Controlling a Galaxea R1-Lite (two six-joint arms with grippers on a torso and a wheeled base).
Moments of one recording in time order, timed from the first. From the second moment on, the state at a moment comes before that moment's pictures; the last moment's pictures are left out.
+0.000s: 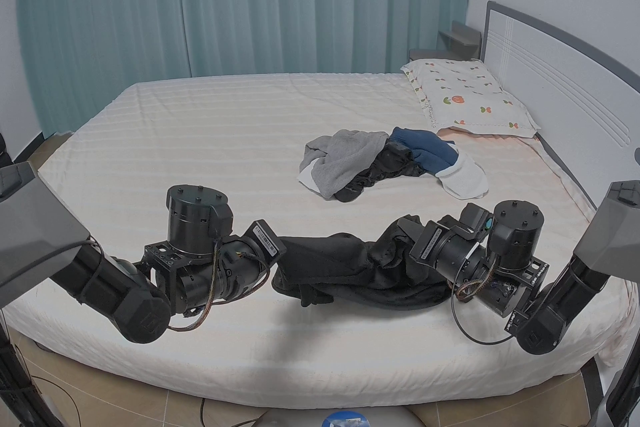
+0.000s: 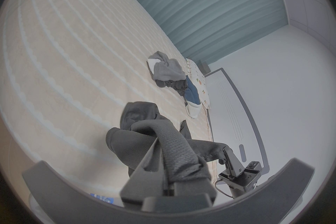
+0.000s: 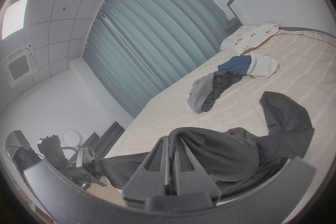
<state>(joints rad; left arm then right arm) -0.54 1.94 -0.72 -0.80 -0.02 -1.05 0.57 2.04 -0.57 -1.38 -0.07 0.66</state>
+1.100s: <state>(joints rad) -0.51 1.90 -0.73 -0.80 -0.02 -1.01 0.58 2.01 -0.58 -1.52 -0.07 0.66</state>
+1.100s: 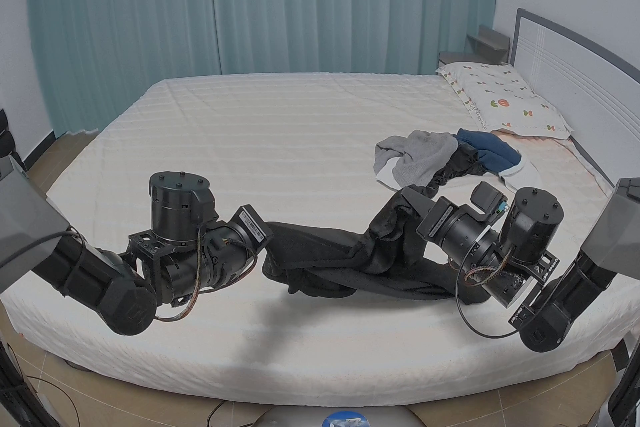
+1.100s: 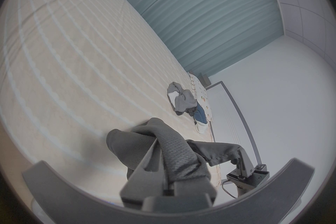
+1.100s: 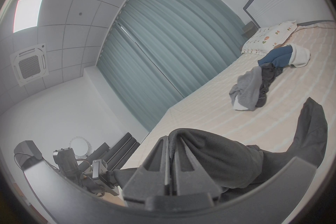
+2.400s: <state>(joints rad) -0.52 1.87 -0.71 -0.80 -0.01 -1.01 0.58 1.98 -0.54 -1.52 -0.07 0.63</state>
